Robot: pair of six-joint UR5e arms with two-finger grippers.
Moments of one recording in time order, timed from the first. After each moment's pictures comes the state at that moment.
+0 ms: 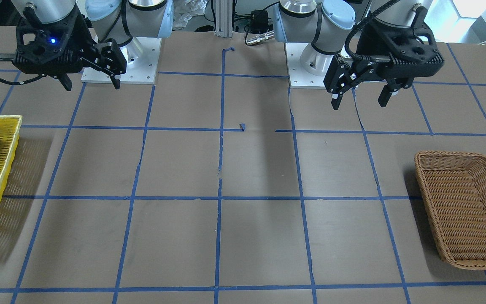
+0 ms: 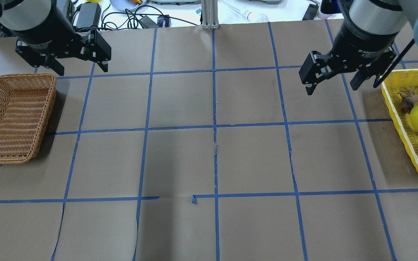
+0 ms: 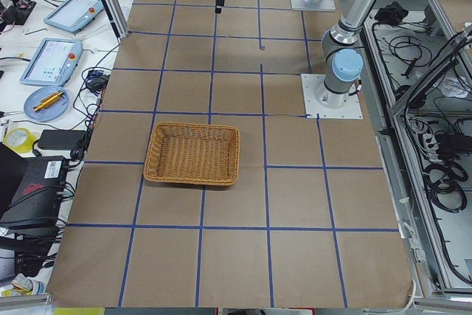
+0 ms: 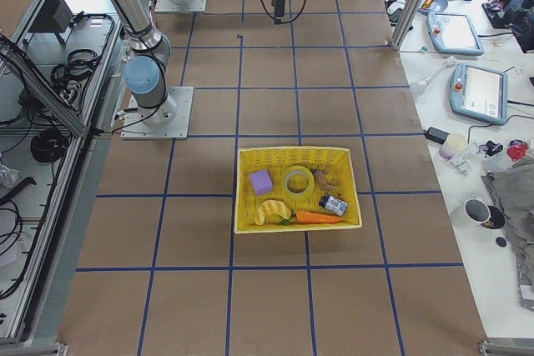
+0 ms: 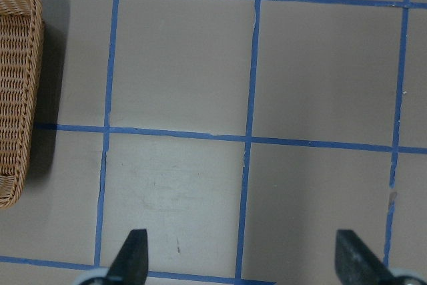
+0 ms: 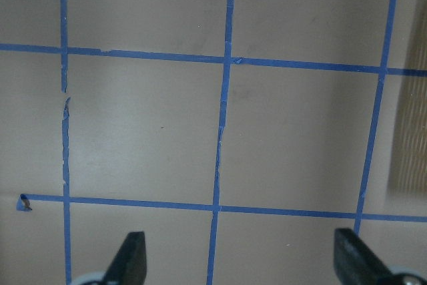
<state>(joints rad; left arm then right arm) -1.55 -1.52 -1.54 -1.49 1.59 -0.05 1.56 -1.64 1.57 -1.48 -1.57 -0.09</state>
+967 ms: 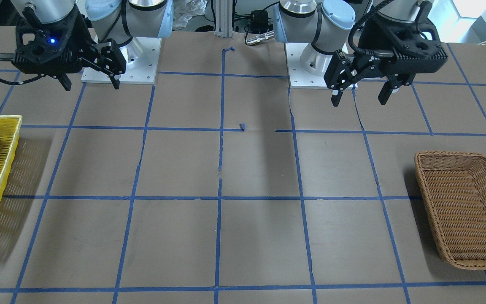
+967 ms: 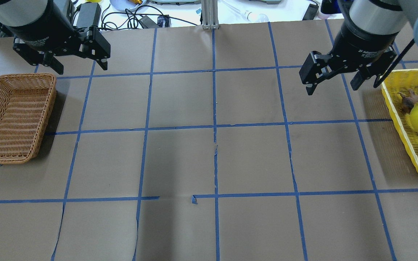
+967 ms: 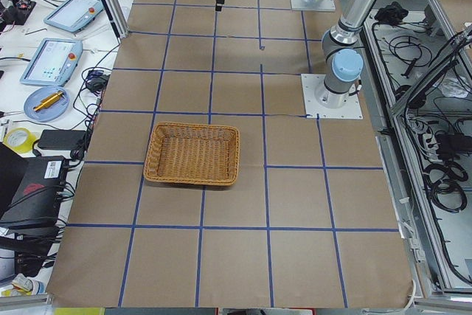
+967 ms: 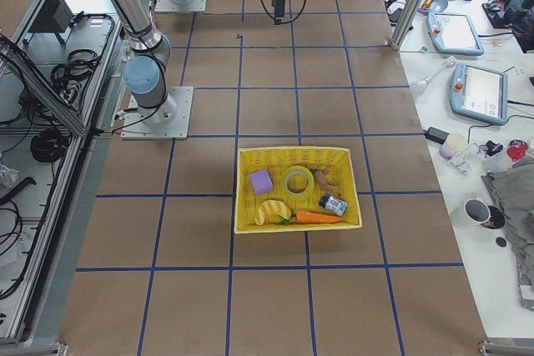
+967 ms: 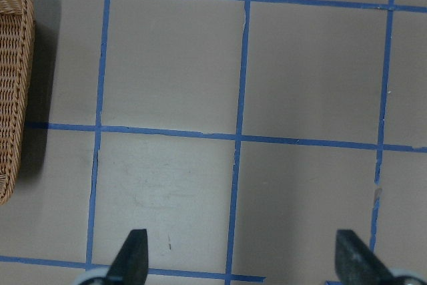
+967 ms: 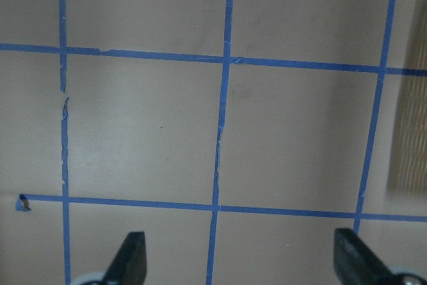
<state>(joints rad) -1.55 -1.52 -1.52 -1.52 1.59 -0.05 1.56 -1.64 1.57 -1.48 -1.57 -0.09</state>
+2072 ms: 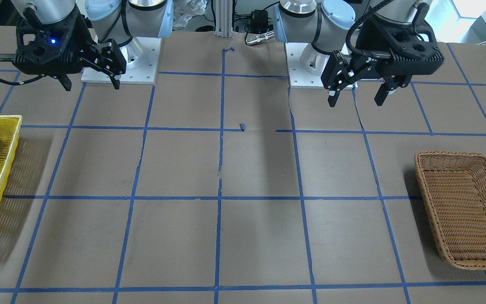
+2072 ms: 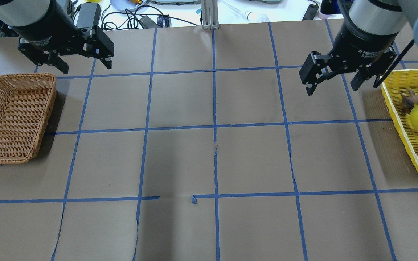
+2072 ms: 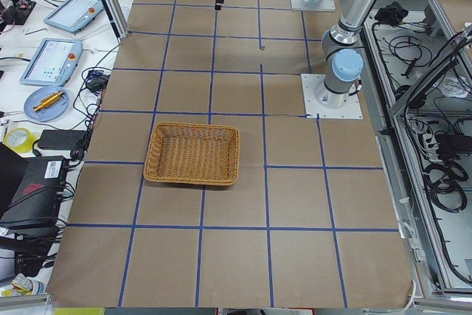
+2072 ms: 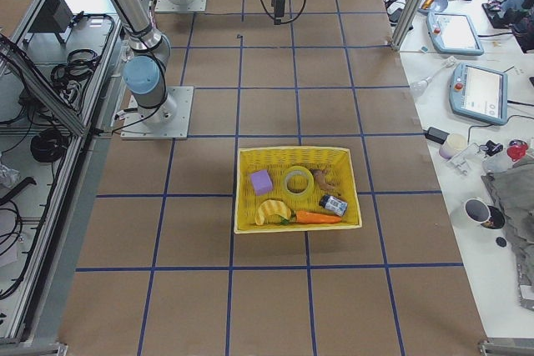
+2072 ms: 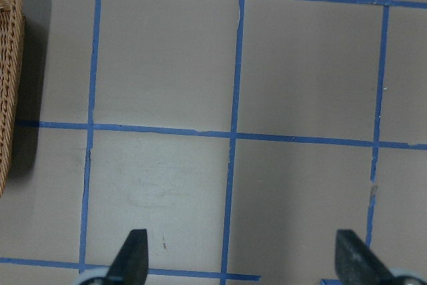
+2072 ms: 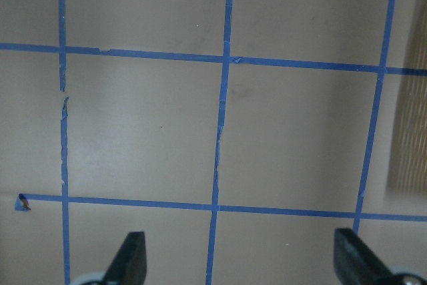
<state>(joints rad) -1.55 -1.53 -1.52 -1.51 1.54 -0.06 1.56 -1.64 1.57 -1.48 -1.58 -0.09</state>
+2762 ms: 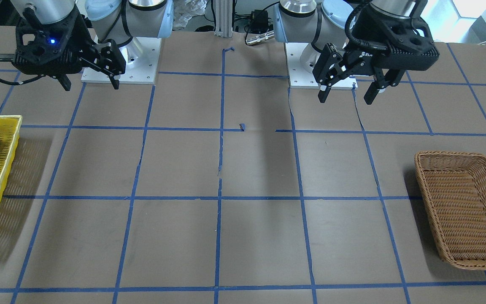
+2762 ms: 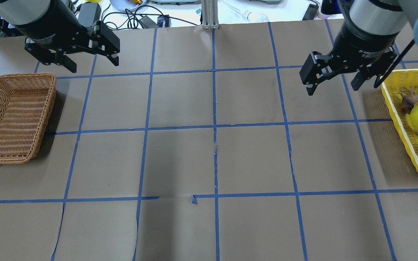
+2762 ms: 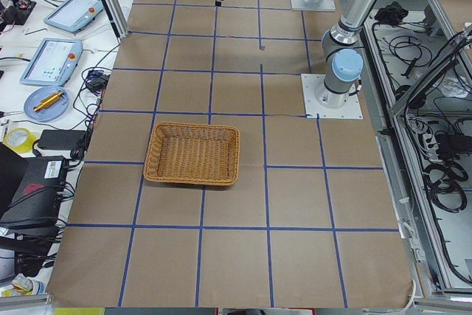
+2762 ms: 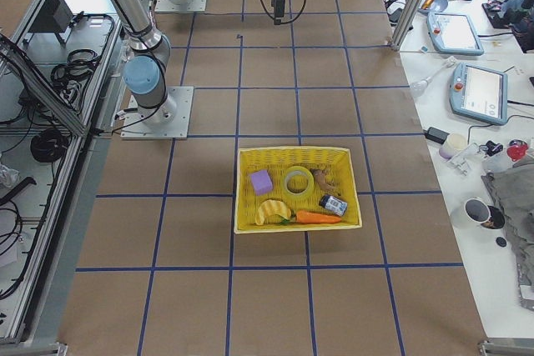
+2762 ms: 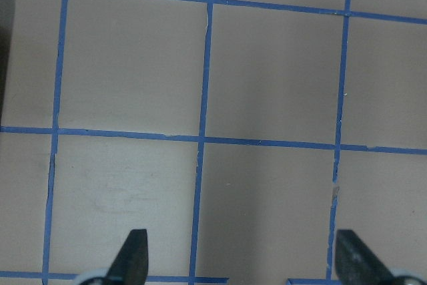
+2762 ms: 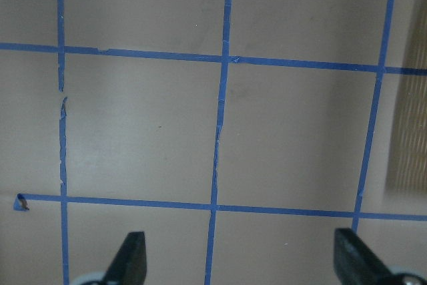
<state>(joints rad) -1.55 -1.52 -1.52 -1.51 1.50 -0.06 1.56 -1.64 1.57 -1.48 -1.59 -0.09</state>
